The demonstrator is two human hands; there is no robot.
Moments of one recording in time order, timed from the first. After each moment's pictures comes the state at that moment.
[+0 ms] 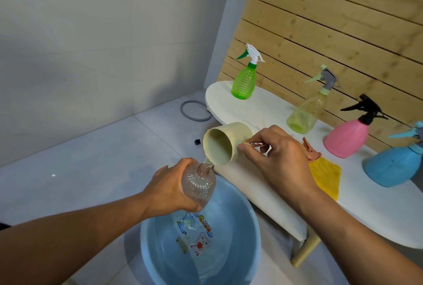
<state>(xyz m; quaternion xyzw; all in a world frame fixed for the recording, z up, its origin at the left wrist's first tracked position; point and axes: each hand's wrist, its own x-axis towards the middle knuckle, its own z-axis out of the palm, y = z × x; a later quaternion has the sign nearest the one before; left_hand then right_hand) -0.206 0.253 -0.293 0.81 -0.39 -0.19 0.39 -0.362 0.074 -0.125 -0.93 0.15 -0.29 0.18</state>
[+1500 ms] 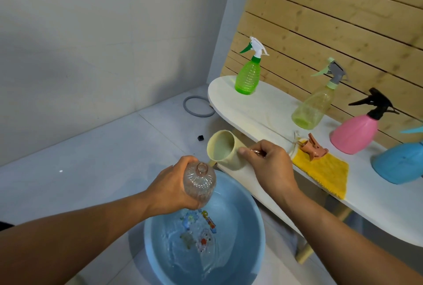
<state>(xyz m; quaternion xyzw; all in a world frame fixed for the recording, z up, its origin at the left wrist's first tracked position) -0.207 0.254 -0.292 0.79 -0.38 -0.22 0.43 -0.338 0.043 -0.195 -0.85 0.33 -0.22 0.34</state>
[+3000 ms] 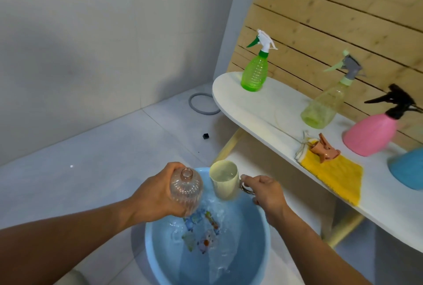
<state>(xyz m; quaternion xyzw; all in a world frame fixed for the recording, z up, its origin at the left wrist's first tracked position) -0.197 0.278 -0.316 0.81 -0.33 -0.24 0.41 -0.344 0.015 -0.295 -0.67 0.45 -0.12 0.58</state>
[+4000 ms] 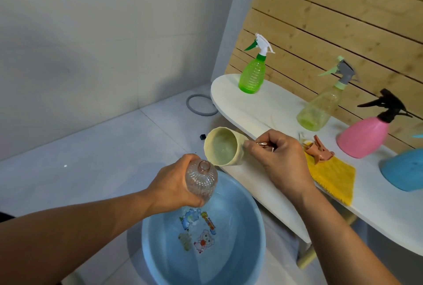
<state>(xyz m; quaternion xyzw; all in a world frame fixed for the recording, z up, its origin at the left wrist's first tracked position) -0.204 0.241 -0.302 0.80 -0.37 -0.20 0.42 -0.341 0.039 -0.167 -0.85 0.24 -0.25 0.39</state>
